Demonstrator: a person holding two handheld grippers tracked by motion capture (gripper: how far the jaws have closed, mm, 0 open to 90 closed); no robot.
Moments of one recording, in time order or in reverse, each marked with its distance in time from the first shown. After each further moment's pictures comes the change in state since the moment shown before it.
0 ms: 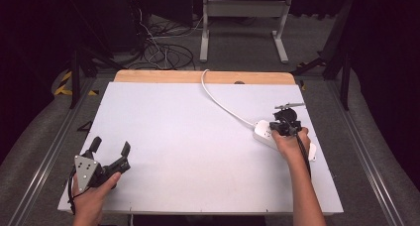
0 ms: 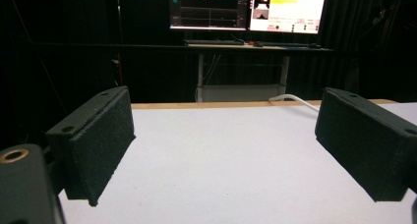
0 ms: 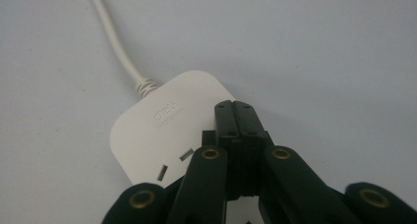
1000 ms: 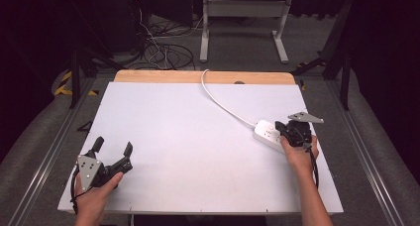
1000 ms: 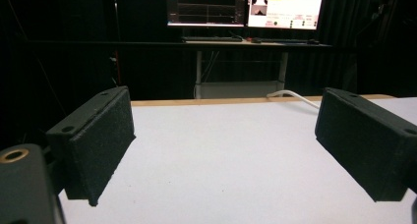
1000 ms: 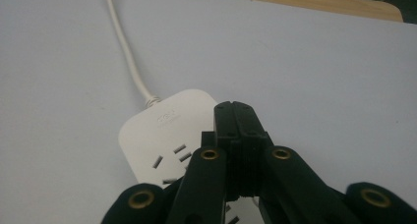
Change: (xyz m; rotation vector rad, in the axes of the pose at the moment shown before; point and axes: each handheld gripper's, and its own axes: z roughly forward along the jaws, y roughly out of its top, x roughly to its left) left arm -0.004 -0.002 0.002 0.011 -0.005 0.004; right arm -0.016 -0.037 -0.018 -0.297 0.062 -0.018
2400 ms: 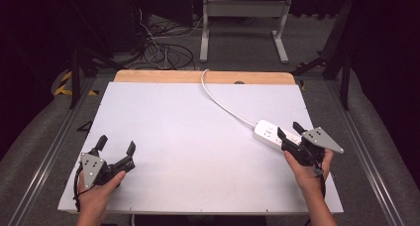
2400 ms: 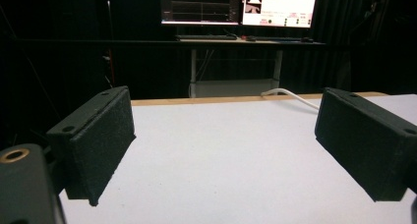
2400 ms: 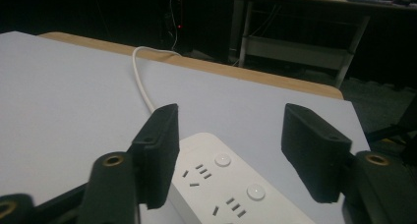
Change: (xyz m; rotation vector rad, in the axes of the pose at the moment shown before) left arm -0.004 -0.001 0.006 0.010 -0.024 0.006; right arm 0.024 -0.020 -0.065 -0.315 -0.071 -0.068
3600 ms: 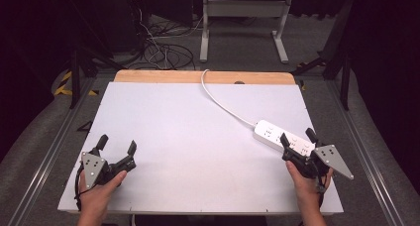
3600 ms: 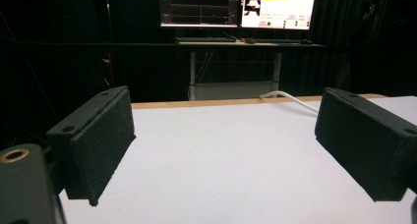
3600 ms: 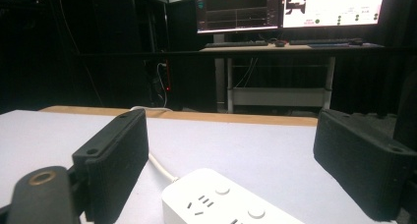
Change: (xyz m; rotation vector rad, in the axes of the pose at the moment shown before) left arm -0.002 0.002 0.001 -0.012 0.000 0.002; right arm 0.008 -0.023 -0.024 -0.258 -0.067 0.126
